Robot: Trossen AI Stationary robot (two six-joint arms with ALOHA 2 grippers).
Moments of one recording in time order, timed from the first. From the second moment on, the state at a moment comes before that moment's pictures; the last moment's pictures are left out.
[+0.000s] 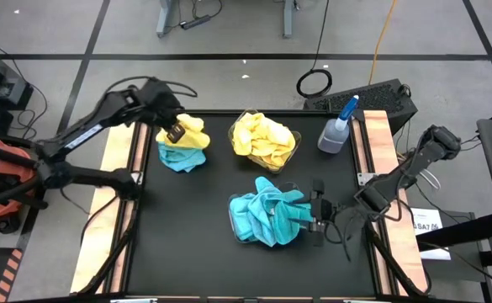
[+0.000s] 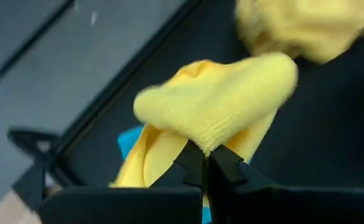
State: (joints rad) left arm 0.68 1.17 1.29 -1.13 -0.05 0.01; right arm 0.64 1.16 0.81 -0.16 0.69 0.31
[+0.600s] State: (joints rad) left arm 0.32 1.09 1.35 -0.83 0.02 -0.07; right arm 0.36 1.32 0.81 0.30 0.70 -0.06
